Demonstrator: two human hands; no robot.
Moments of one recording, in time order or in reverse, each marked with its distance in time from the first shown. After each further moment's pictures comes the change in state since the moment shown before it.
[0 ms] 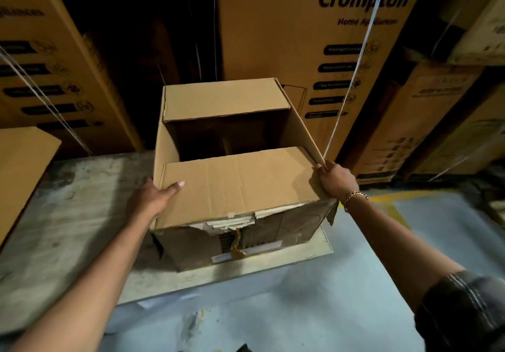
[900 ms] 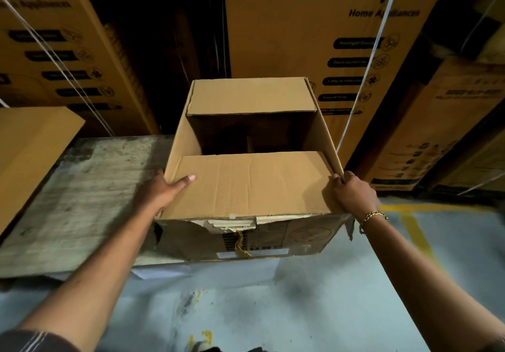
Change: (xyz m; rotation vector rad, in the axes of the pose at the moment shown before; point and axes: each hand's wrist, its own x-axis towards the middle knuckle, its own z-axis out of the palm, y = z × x) left_hand -0.075 0.034 0.041 0.139 0.029 -0.010; right_hand -0.002 0.089 -0.043 -0.101 -0.017 -0.042
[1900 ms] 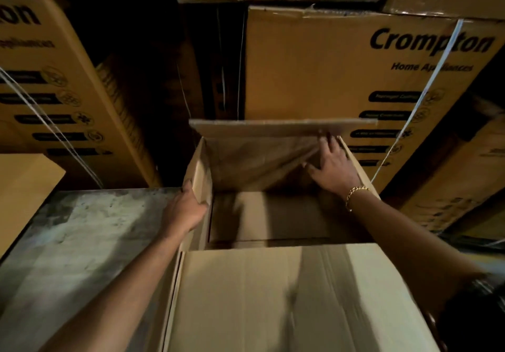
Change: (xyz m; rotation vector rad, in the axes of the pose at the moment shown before) left_hand 0.222 0.094 0.009 0.067 0.050 0.113; right_hand 0.238 -0.219 0.001 -0.201 0.118 -0.430
